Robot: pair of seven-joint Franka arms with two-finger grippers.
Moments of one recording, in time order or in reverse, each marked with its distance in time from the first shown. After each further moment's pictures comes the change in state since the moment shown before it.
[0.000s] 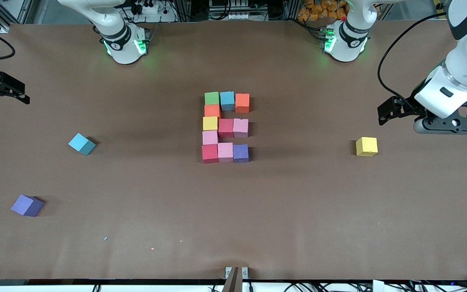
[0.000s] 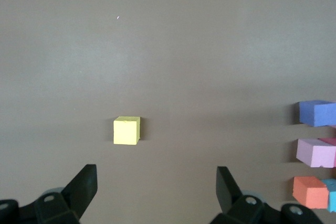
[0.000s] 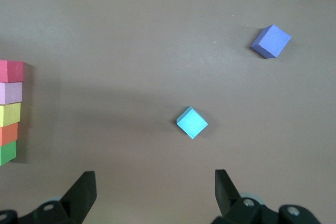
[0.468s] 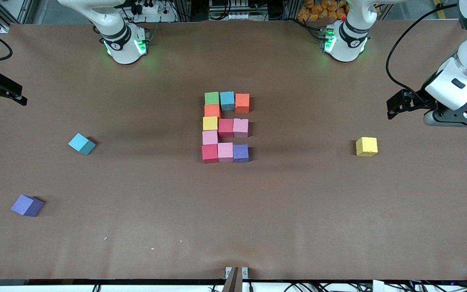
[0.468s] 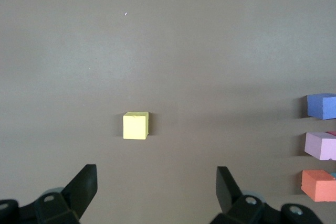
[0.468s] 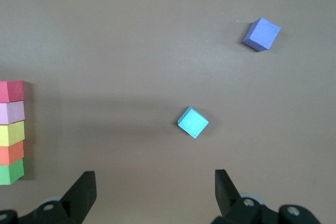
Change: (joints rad) left arm -0.022 -0.031 0.046 -0.021 0.000 -0.017 0.029; right arm 0.000 0.000 0.000 0.014 0.000 0.001 0.095
